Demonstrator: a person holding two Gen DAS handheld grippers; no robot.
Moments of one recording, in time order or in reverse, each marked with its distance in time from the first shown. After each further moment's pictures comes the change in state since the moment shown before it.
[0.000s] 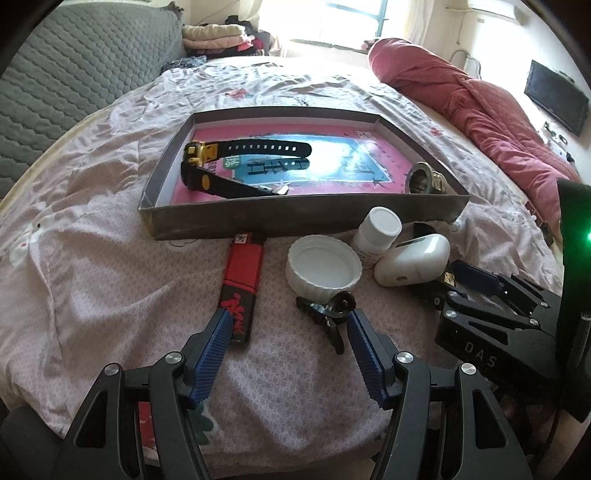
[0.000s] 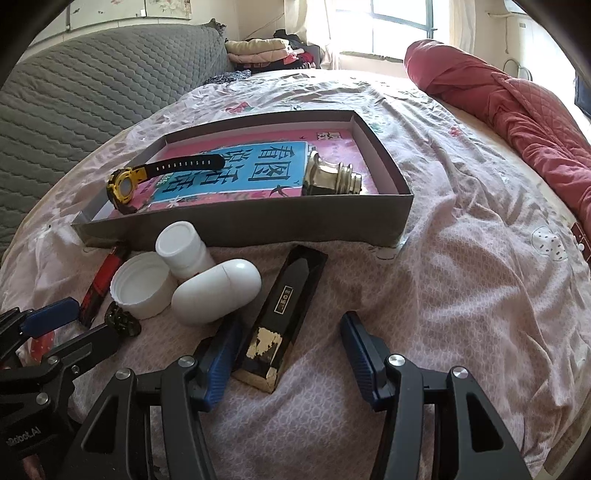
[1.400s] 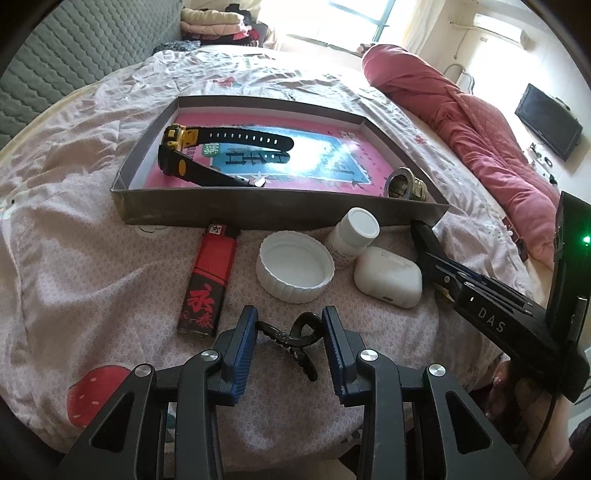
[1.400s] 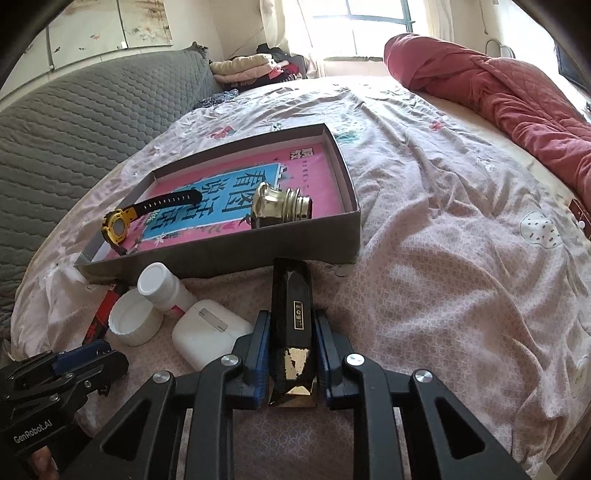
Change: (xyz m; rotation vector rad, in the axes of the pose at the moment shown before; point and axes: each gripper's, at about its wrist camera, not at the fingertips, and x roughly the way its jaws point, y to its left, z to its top) left arm 0.004 0.002 -0.001 -0.079 0.023 -0.127; right arm -0.012 -0.032 0.009 0.098 -0.056 0.055
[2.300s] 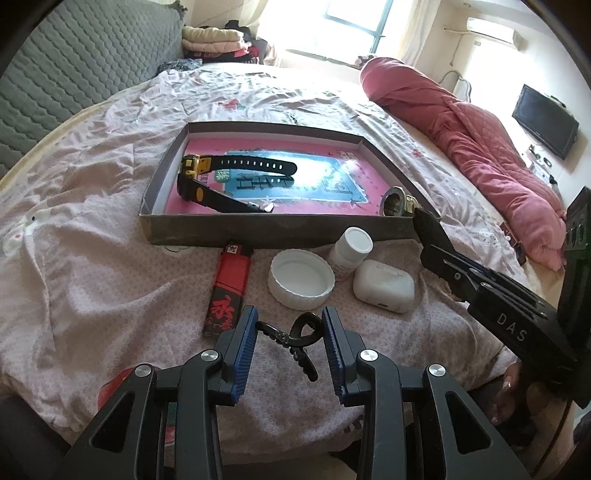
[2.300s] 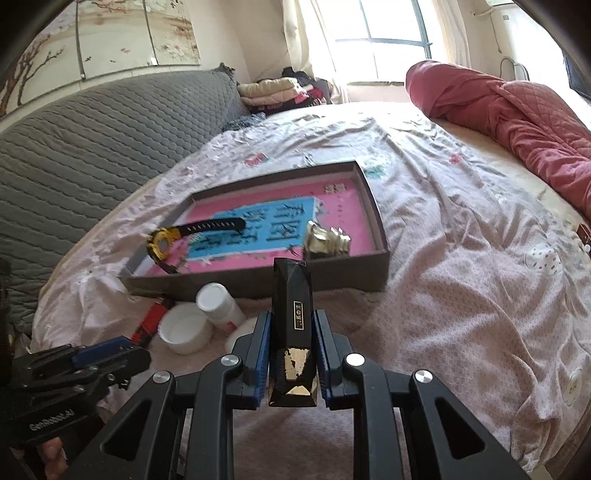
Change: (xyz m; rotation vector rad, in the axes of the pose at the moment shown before) left arm -0.028 0.000 0.000 0.025 -0.066 0.029; right arm -0.034 0.020 0.002 -0.049 -0.109 0.099
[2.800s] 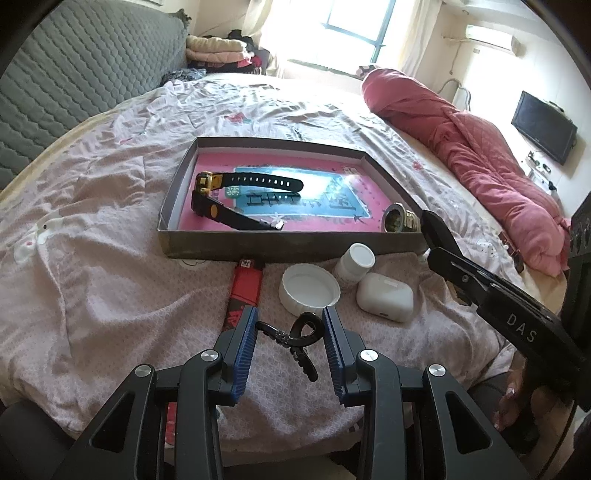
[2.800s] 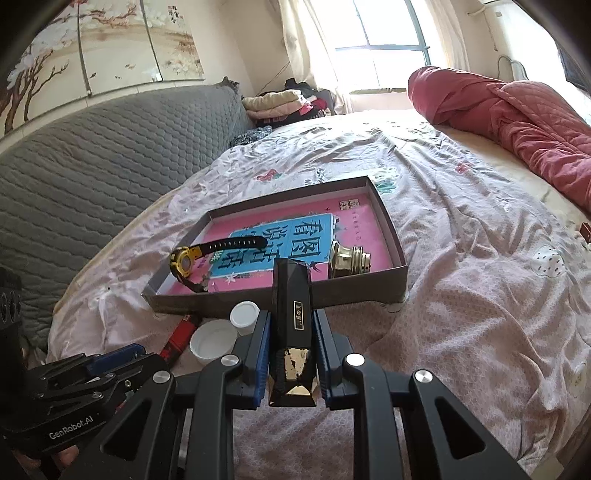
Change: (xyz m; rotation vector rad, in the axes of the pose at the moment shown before) left arm -0.016 0.009 0.005 -0.010 -0.041 0.000; right arm -0.016 0.010 0.005 0.039 -0.044 0.016
